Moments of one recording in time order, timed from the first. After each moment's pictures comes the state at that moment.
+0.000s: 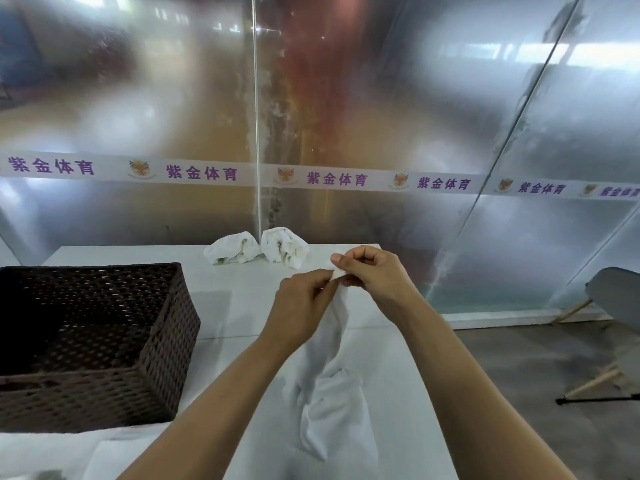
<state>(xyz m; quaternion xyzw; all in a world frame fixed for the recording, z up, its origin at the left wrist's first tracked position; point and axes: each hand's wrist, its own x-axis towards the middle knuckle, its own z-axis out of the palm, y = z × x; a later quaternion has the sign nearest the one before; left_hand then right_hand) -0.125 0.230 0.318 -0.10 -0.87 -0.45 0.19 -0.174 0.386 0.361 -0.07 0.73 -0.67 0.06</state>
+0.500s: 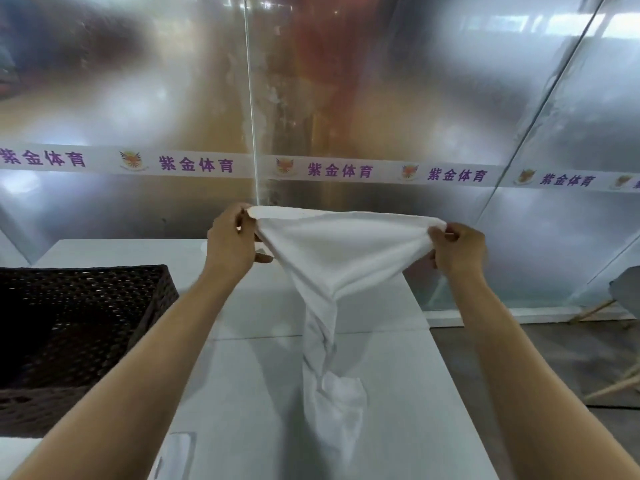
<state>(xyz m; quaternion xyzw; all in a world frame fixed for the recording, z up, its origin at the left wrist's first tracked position) -0.225 0.162 0.357 0.11 -0.76 -0.60 0.23 -0.301 0.501 0.362 0.12 0.86 -0.46 -0.18</state>
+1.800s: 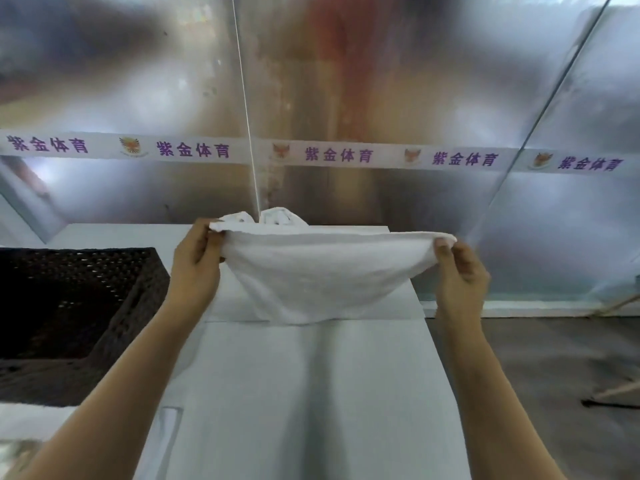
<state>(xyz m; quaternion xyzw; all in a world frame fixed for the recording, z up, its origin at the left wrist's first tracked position) -0.170 0.203 0.331 0.07 -0.76 -0.56 0.31 -0.244 0.536 0.318 0.02 0.65 -0.73 -0.22</state>
